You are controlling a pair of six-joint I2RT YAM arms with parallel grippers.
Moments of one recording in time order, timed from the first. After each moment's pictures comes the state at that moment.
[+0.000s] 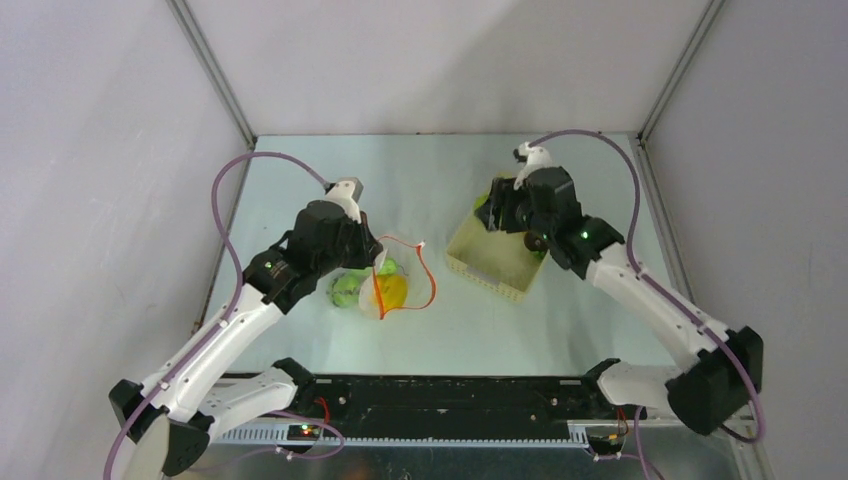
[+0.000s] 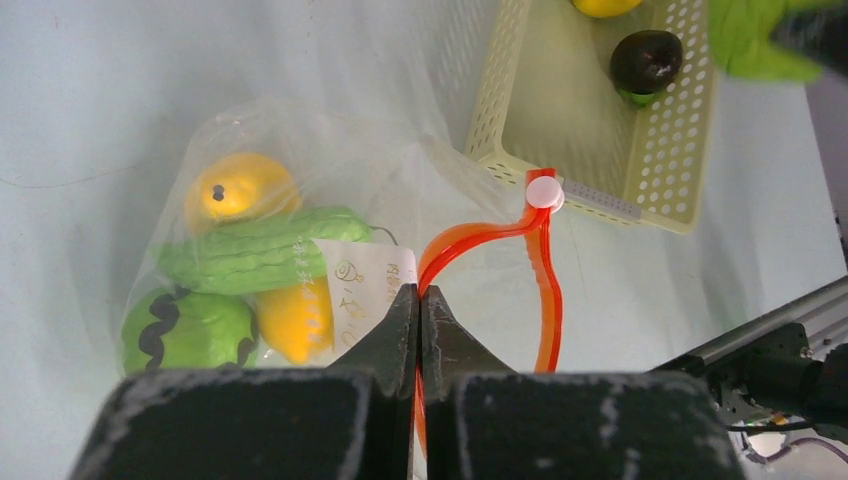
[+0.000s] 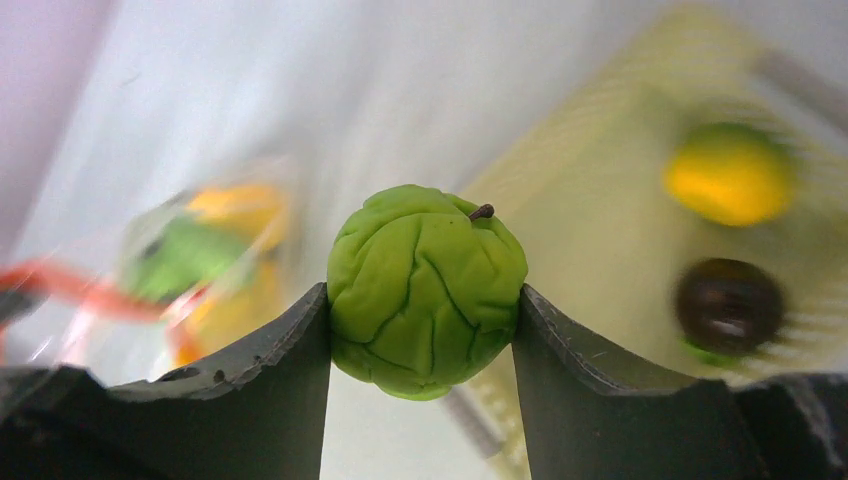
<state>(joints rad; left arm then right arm) -0.60 0.98 0.99 -0.60 -0.06 -0.46 0.54 1.28 1.14 -0.35 0.10 0.39</state>
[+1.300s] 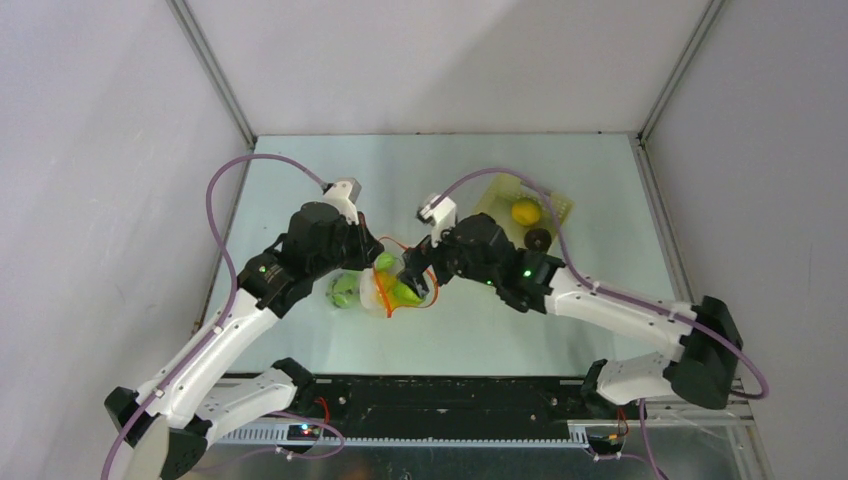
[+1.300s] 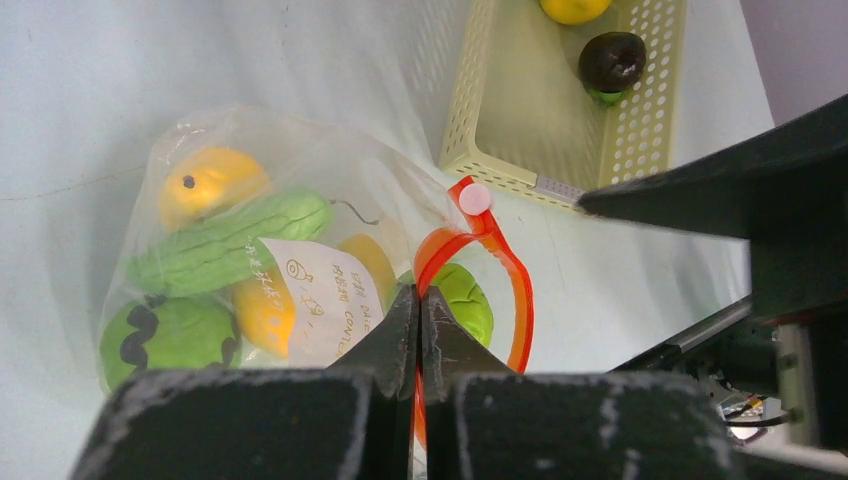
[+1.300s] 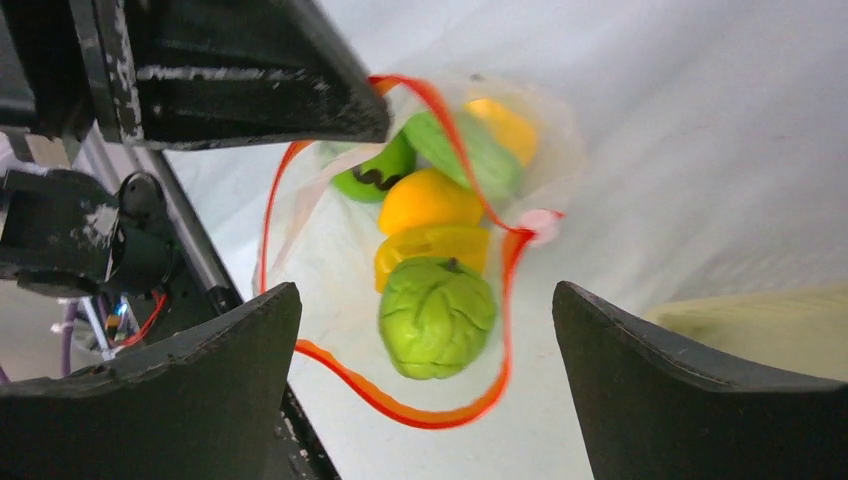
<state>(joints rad) -0.60 0.94 0.99 -0.60 -0.02 -0.46 1.03 1.36 1.08 -0.10 -0.01 0.19</state>
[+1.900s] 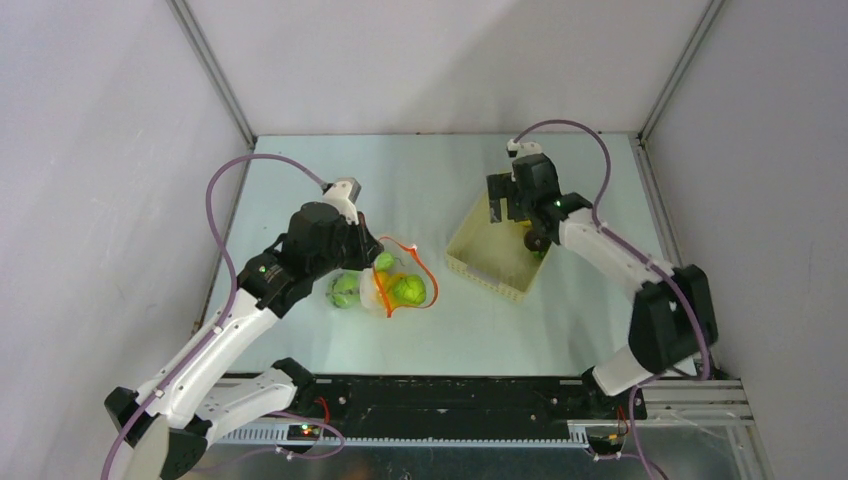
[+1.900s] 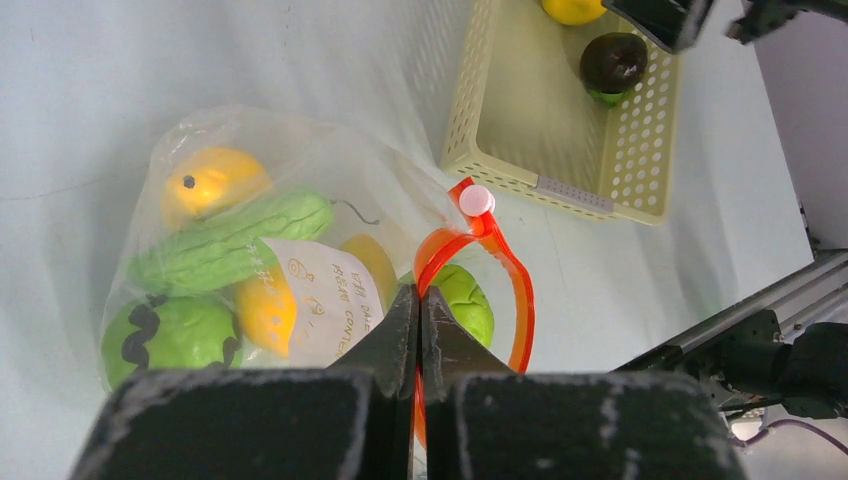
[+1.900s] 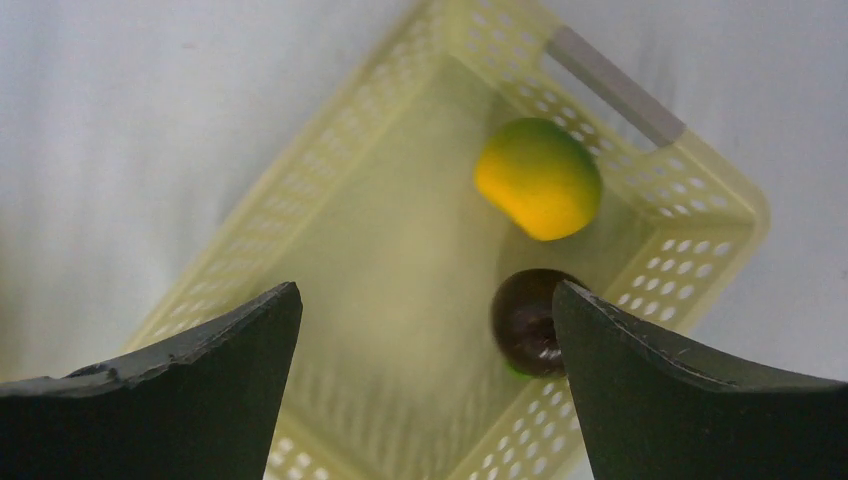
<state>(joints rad) -0.60 0.94 0.99 -0.60 -0.02 -0.46 0.48 1.47 1.16 -0.32 0.21 0.18</state>
